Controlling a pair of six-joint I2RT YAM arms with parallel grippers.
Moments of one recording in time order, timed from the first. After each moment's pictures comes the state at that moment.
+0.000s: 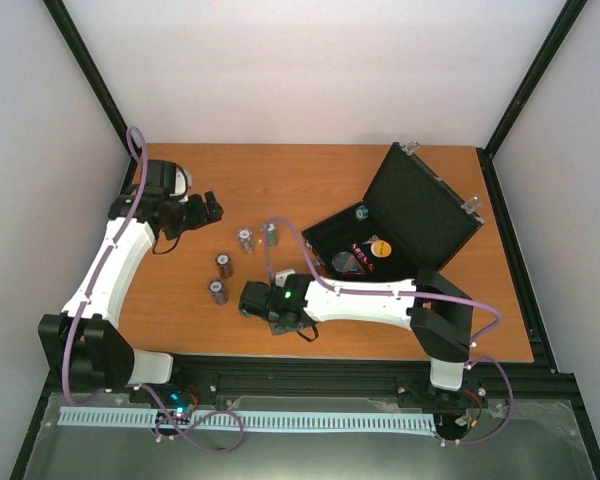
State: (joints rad) left arm -0.09 1.34 1.24 -0.86 0.20 -0.44; right arm 1.30 1.83 1.36 -0.96 0.29 1.01
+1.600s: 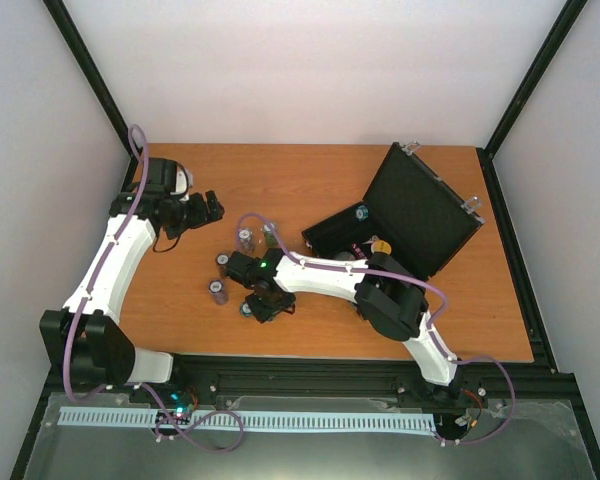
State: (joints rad) left arm -0.09 1.36 1.26 -0.87 0.21 -0.44; right arm 1.13 2.15 1.66 -0.95 -0.02 0.53
